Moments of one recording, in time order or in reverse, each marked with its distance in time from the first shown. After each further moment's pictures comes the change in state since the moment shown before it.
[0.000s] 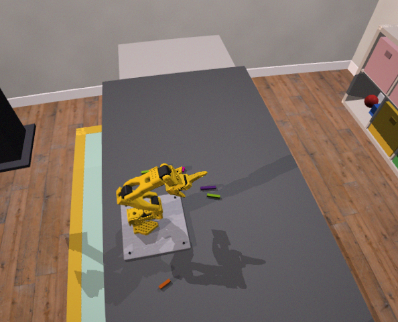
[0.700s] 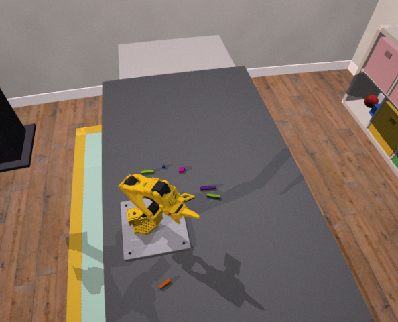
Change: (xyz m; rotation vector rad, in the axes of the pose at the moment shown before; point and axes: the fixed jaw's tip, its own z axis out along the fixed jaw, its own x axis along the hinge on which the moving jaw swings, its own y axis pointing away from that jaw) arm 0.093 0.032 -0.014 0.008 0.303 0.718
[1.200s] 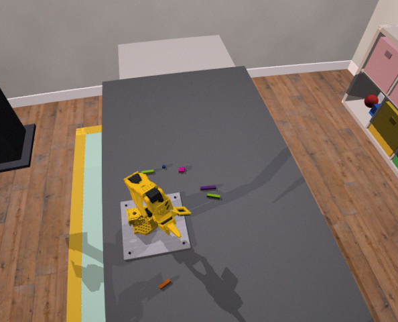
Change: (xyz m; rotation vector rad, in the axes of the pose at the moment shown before) arm 0.048 0.006 -0.002 0.000 0.144 0.356
